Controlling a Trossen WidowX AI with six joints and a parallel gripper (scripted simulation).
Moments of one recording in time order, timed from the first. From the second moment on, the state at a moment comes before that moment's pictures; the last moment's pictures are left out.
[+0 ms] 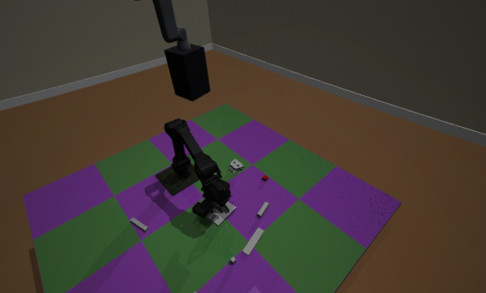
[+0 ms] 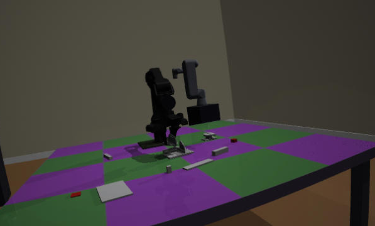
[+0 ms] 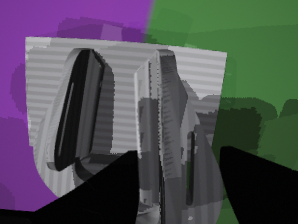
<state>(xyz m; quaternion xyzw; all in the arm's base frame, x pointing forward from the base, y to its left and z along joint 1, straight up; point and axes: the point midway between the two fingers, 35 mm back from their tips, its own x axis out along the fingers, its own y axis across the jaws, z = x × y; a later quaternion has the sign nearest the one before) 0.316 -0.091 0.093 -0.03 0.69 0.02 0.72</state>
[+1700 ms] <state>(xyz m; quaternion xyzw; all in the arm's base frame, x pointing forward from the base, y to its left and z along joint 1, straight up) 0.314 -0.090 0.065 -0.03 0.69 0.03 0.72</state>
